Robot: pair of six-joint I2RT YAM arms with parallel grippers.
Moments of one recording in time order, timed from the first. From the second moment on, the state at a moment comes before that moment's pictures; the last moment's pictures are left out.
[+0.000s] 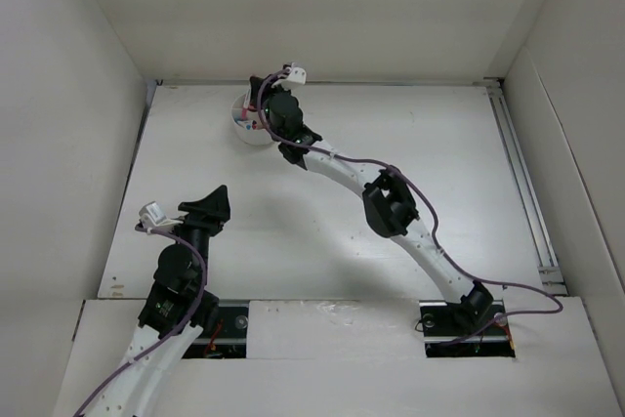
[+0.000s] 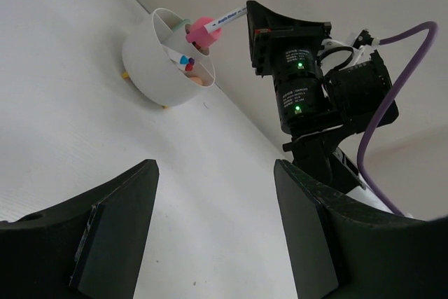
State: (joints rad) left arm -0.48 0.01 0.22 -0.15 -0.54 -0.89; right arm 0.82 2.68 2.45 0.45 0.52 0.51
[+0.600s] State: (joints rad) left arm -0.48 0.01 0.22 -0.13 -0.54 -0.89; right arm 0.84 2.69 2.36 0.56 0.60 0.38
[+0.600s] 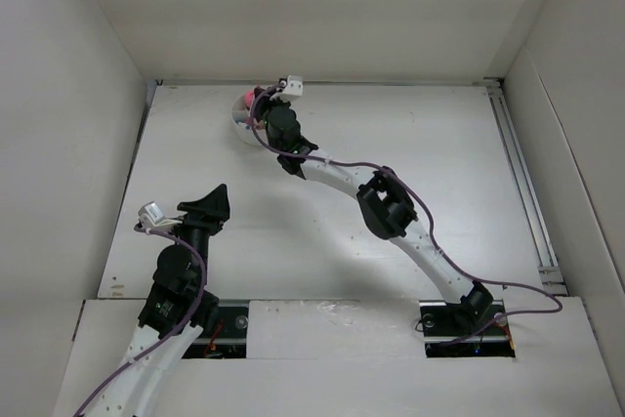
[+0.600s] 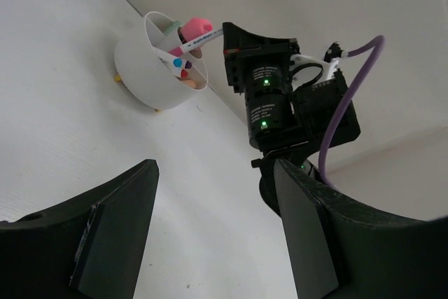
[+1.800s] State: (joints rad) left arm -0.48 0.05 0.22 -0.09 -0.48 -0.88; right arm 0.88 2.27 1.99 0.56 0.55 0.36
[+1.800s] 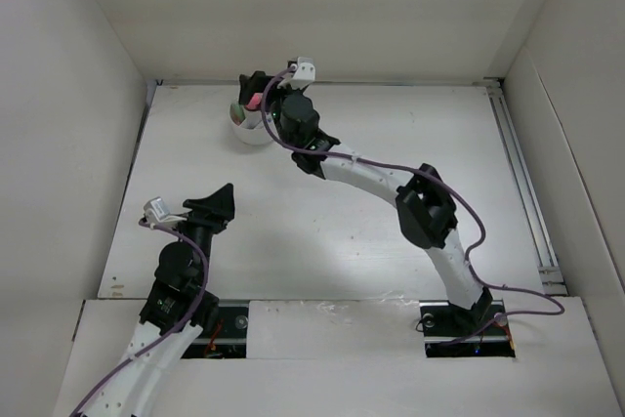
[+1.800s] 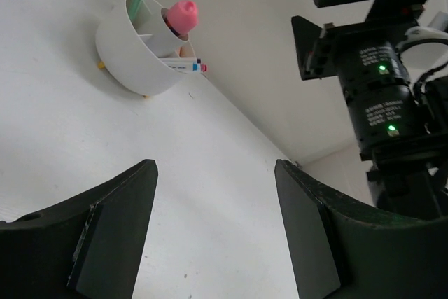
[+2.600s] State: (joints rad) left arm -0.48 0.41 0.21 0.22 -0.09 -0.78; right arm 0.88 1.45 1.01 0.26 0.54 0.60
